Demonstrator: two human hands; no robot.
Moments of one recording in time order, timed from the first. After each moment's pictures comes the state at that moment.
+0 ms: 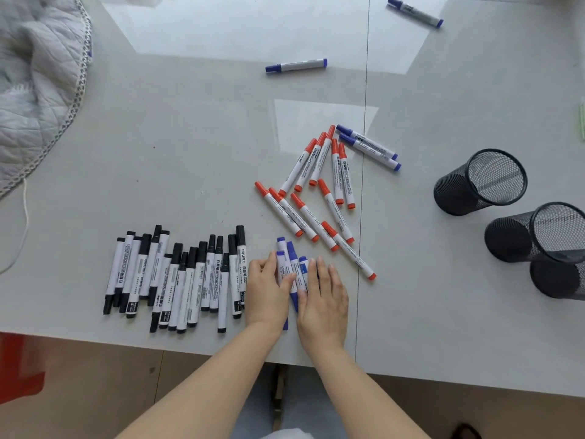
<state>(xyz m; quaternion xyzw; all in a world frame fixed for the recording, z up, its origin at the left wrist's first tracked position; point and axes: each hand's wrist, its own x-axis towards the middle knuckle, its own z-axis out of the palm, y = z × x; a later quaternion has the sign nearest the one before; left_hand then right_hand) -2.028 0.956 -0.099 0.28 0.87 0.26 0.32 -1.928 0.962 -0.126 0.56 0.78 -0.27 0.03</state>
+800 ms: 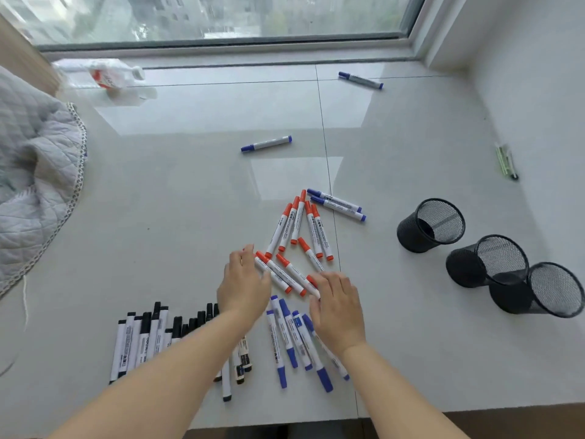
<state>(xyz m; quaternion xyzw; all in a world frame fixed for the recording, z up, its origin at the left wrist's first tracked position) -2.098 1.037 -0.045 0.44 0.86 0.09 0.24 -1.926 1.050 -0.052 0.51 0.83 -0.19 -0.10</state>
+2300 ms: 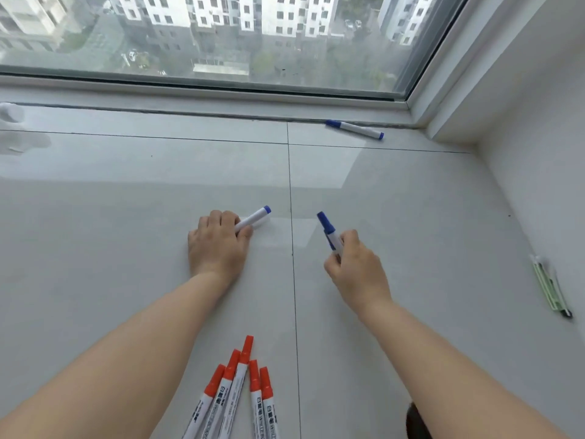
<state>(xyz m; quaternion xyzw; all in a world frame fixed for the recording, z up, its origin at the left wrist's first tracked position) -2.164 1.378 -0.146 0.50 0.85 0.15 0.09 -1.947 1.410 -0.105 0.59 0.77 -0.22 -0.13</state>
